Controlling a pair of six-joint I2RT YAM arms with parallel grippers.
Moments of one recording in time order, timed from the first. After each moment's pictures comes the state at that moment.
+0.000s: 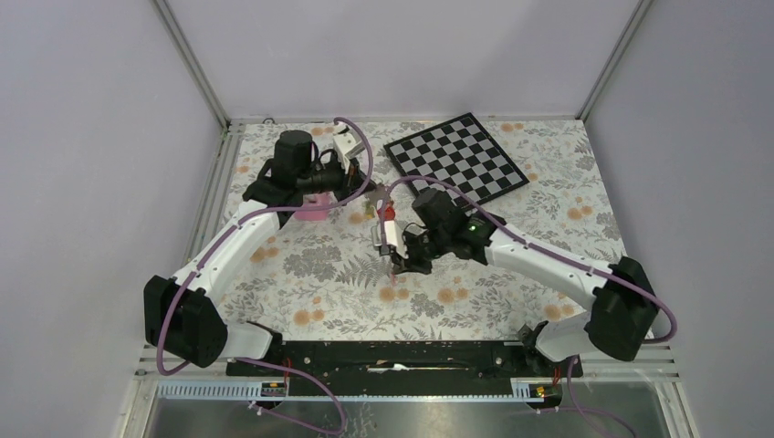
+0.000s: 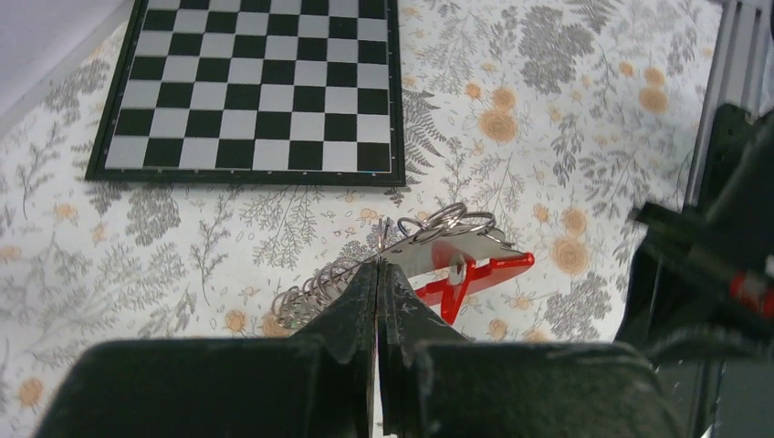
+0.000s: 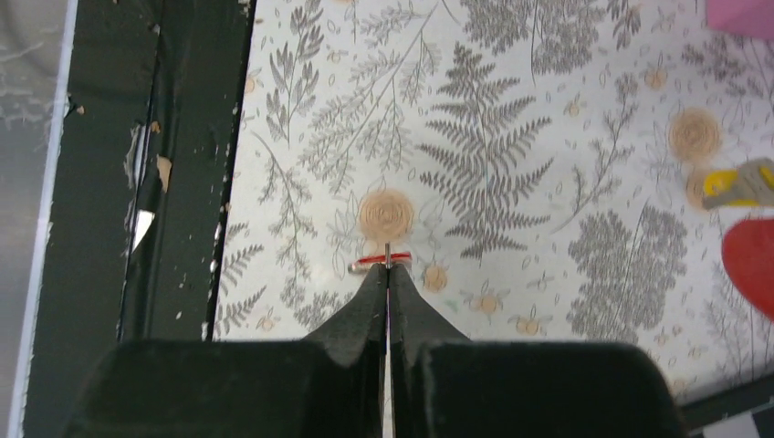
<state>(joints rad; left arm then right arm) -0.37 1.34 1.15 -0.23 0.71 0.17 0.89 1.44 1.08 -0.51 -0.59 -0.63</state>
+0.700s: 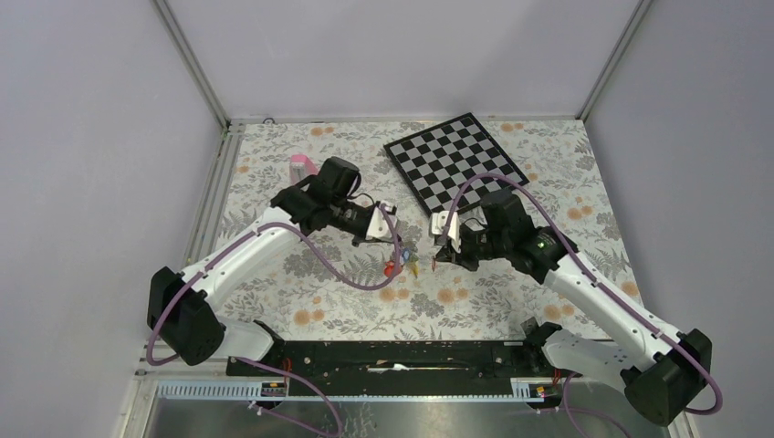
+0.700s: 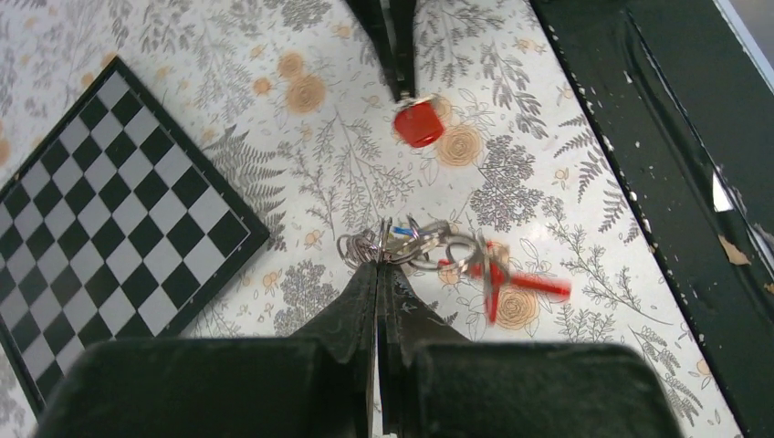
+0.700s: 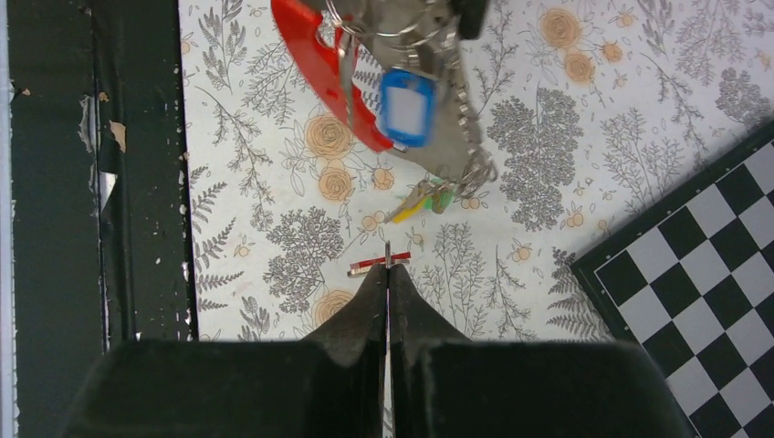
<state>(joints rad) -0.63 1.37 1.18 -0.64 0.91 0.99 0.63 1.03 0.89 -0.60 -0.61 -0.65</state>
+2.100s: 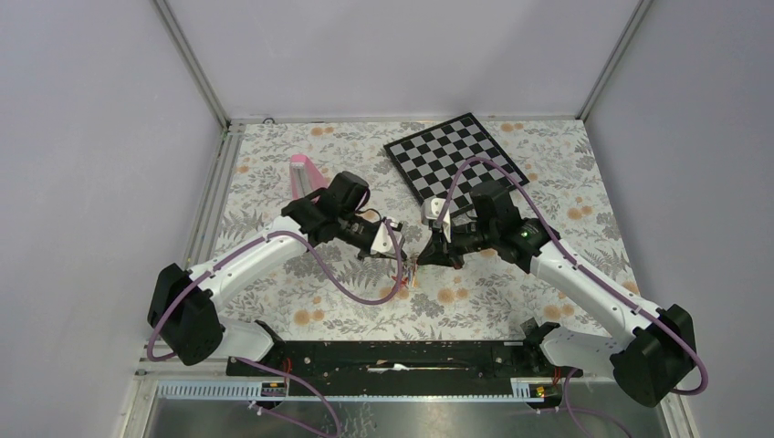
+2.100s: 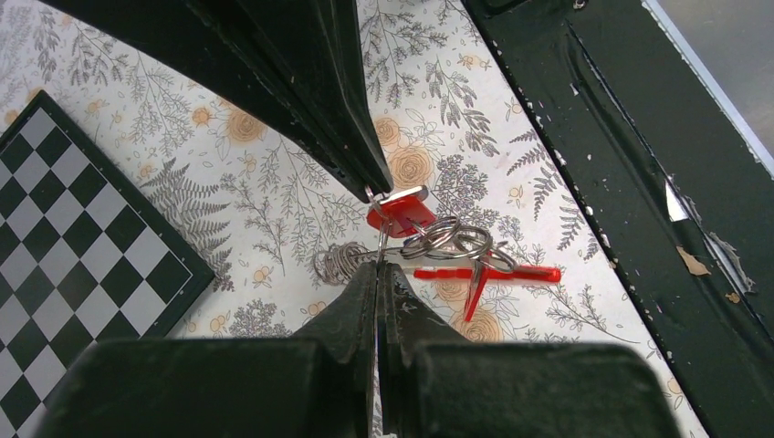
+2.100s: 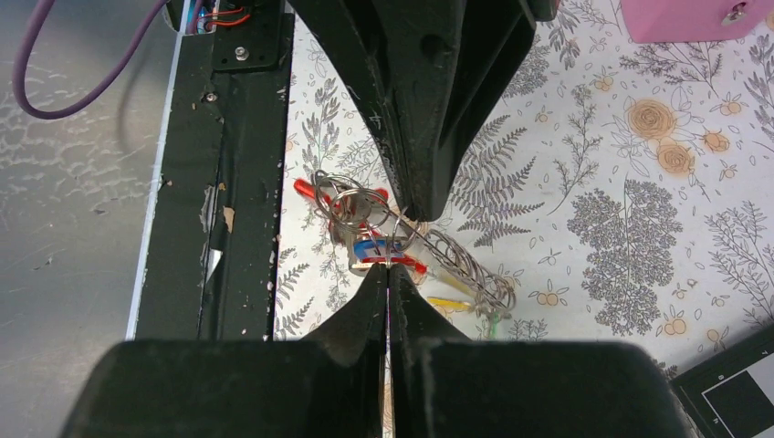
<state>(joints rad) -0.70 1.37 1.09 -0.59 0.95 1.02 0.61 1.14 0.89 -0.43 -0.87 -0.47</state>
